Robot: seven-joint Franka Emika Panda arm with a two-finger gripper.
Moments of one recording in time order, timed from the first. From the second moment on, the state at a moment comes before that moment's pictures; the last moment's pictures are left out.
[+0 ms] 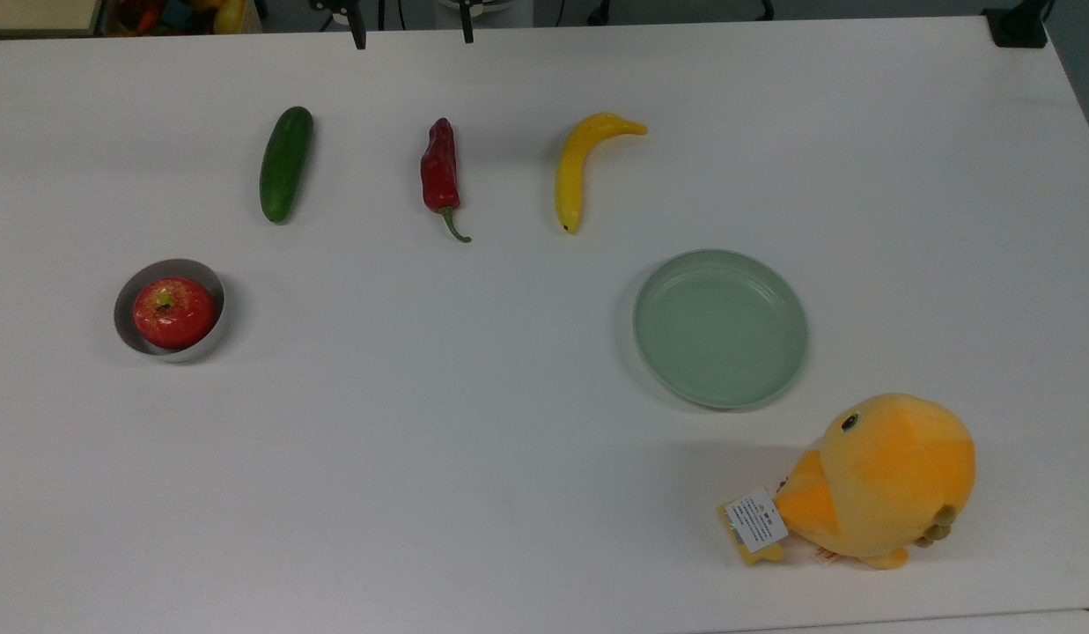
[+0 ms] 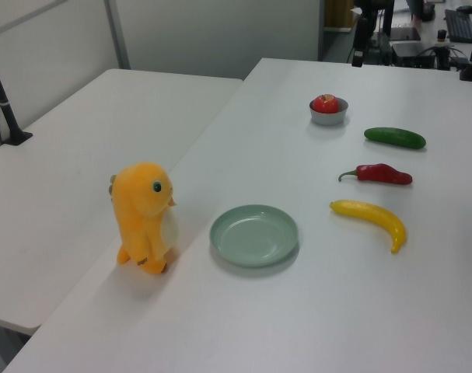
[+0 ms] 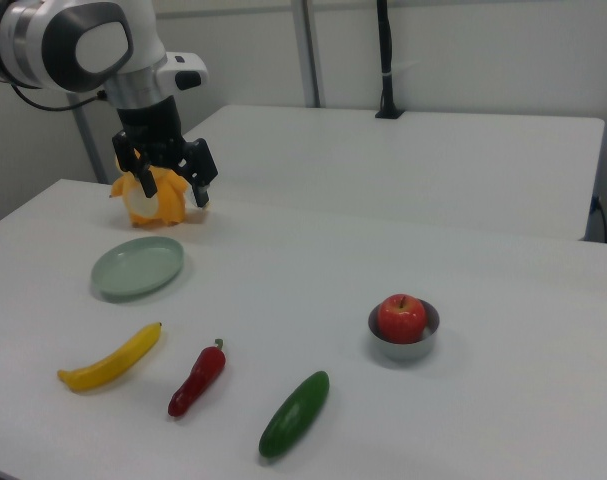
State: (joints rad) arm 0.12 -0.03 -0.11 -1.69 0.04 1.75 -0.10
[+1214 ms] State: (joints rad) arm 0.23 -0.03 -0.10 -1.79 0.04 1.60 -0.07
